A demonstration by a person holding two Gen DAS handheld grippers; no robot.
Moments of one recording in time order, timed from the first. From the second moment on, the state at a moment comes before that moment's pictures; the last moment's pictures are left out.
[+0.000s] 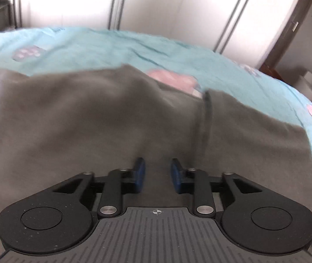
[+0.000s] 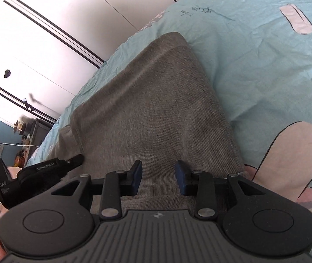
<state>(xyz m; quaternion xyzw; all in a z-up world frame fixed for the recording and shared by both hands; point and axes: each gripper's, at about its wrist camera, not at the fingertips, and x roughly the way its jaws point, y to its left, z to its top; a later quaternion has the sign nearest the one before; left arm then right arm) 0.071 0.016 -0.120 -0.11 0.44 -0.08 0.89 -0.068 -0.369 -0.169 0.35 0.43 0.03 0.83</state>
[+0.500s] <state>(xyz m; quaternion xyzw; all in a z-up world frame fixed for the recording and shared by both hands) 0.005 0.280 -0.096 -0.33 0.37 0.08 0.86 -0.063 -0.333 -0.158 0.30 0.41 0.07 0.86</state>
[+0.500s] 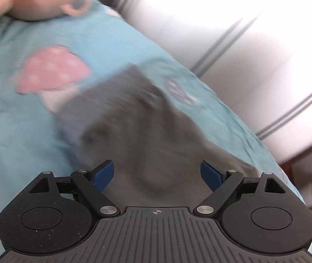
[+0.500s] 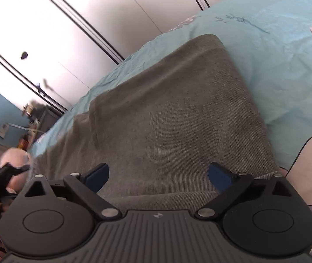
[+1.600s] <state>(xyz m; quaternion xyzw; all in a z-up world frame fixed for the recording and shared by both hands) 0.018 0.363 -0.187 -0.55 0.31 0.06 0.78 -0.065 -0.322 -0.160 0.30 0.39 0.03 0.87</state>
